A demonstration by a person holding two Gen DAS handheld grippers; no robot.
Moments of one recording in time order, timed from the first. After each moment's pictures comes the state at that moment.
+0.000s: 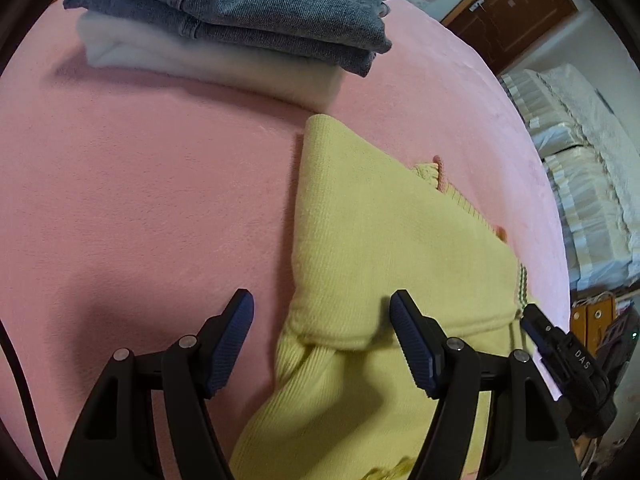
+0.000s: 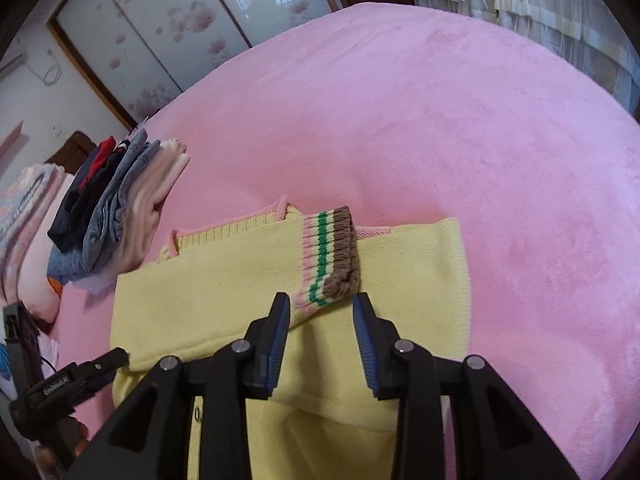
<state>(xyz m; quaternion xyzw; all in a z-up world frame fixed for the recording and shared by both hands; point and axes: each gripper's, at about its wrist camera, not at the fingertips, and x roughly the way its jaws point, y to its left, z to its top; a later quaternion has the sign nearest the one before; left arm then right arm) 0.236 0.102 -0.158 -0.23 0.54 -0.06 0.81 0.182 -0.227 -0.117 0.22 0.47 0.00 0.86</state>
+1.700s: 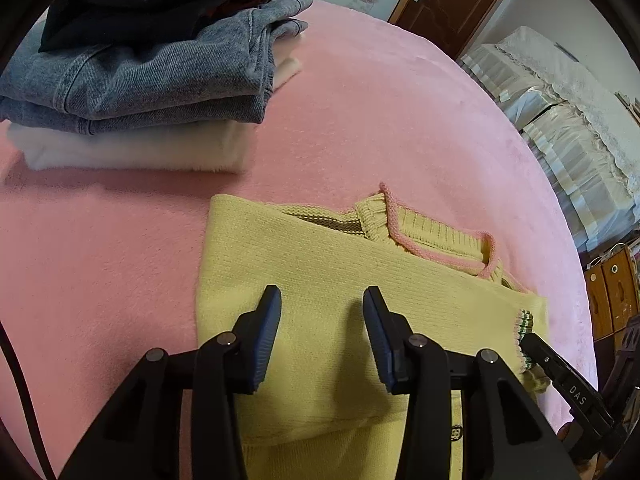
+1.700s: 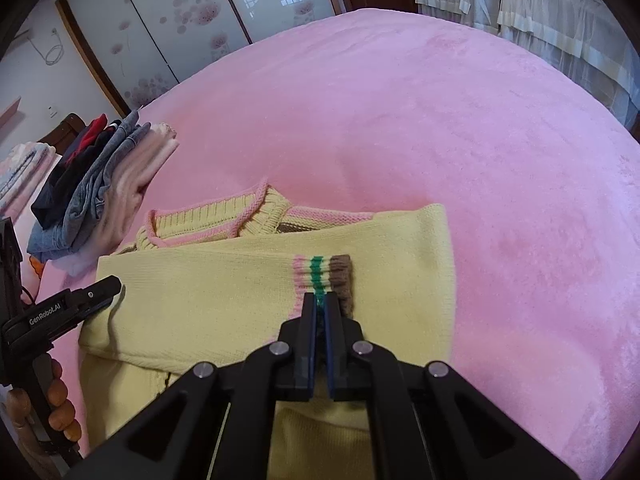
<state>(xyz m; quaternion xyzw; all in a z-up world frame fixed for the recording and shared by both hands) 0.274 0.051 -0.143 -0.13 0.50 -0.10 0.85 0.166 -0.222 -0.121 0.16 0.47 -0.02 0.87</state>
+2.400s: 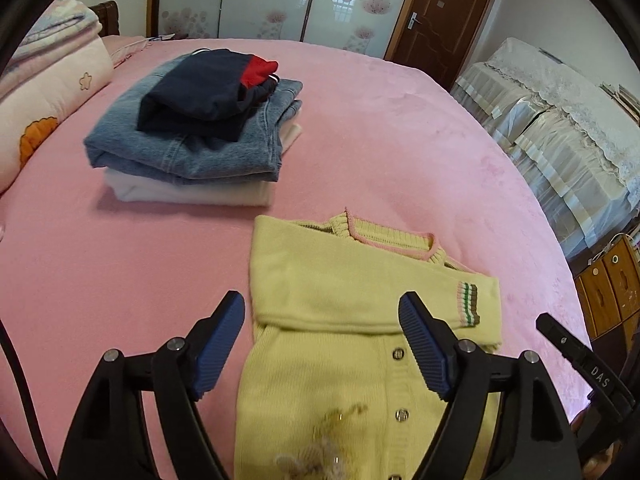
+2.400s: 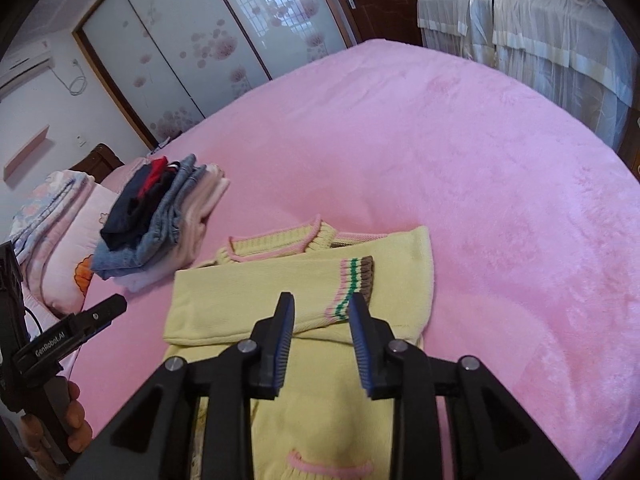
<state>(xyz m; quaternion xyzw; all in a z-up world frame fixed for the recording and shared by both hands) 0.154 0.063 -0.015 -0.09 0.45 -0.06 0.89 0.086 -0.218 -0.025 0.19 0.41 0.01 0.89</state>
